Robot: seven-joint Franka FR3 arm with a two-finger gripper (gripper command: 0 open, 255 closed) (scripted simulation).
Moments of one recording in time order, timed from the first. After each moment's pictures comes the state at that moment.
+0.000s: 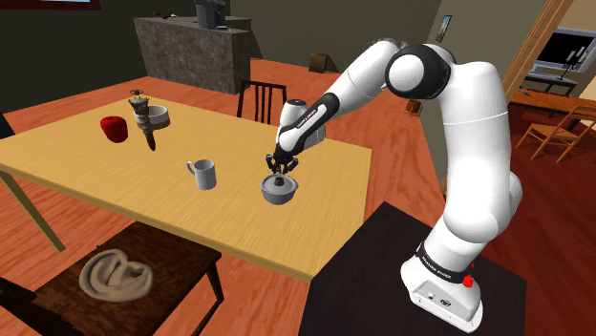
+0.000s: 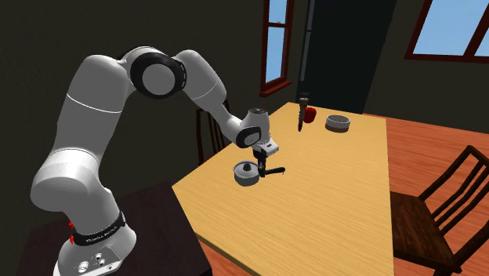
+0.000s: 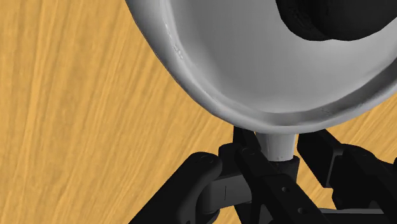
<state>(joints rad) -0.12 0.56 0.11 -1.99 -0.05 2.69 0.76</state>
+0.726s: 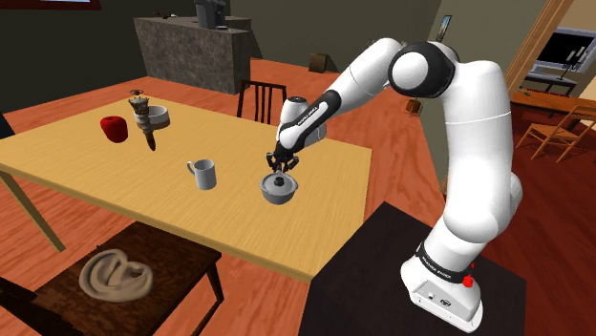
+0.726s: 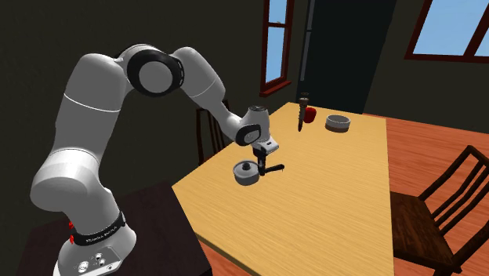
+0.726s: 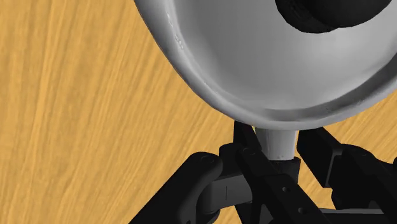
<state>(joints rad) -0.13 0.53 0.11 -1.99 -0.05 2.68 0.75</state>
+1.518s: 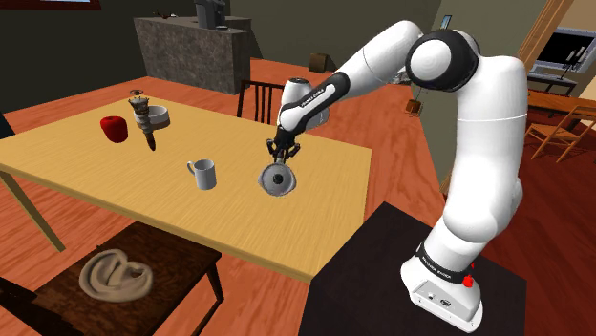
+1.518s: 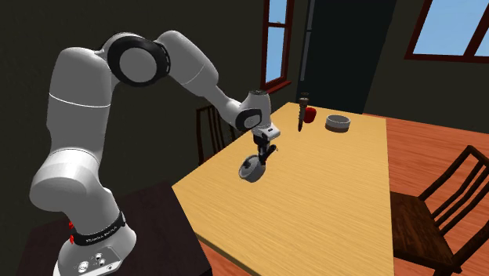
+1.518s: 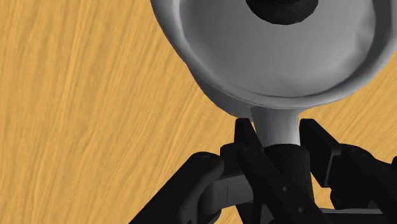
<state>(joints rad) -0.14 0.42 0.12 -1.99 -0.03 2.55 0.74</state>
